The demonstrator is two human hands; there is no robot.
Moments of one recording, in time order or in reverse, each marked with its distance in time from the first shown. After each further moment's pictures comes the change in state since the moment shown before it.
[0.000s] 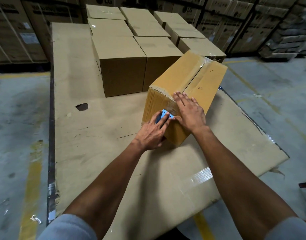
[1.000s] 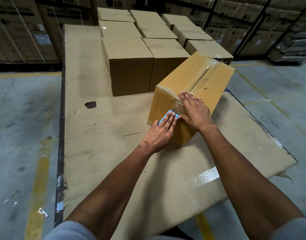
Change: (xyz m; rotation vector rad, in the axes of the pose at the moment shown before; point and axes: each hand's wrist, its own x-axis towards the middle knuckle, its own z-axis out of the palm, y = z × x) left_hand -0.012 0.024 -0.006 0.035 0.062 -0.043; right_hand -0.001 0.005 -0.005 0.031 -0.056 -0.032
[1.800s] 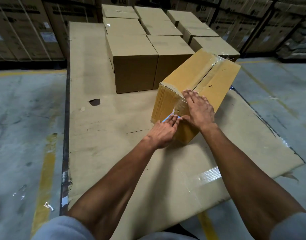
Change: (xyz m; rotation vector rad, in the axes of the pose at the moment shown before) left_hand 0.009 -0.001 -0.009 -0.082 -0.158 -0.024; right_hand -0.001 -0.009 0.000 -0.024 0.039 0.057
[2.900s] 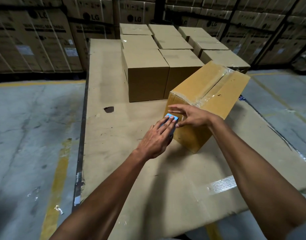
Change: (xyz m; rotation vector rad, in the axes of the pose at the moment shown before) left_hand -0.069 -0.036 -0.006 -0.230 0.388 0.015; right_hand 0.036 -0.016 -0.027 0.845 -0.550 -0.421
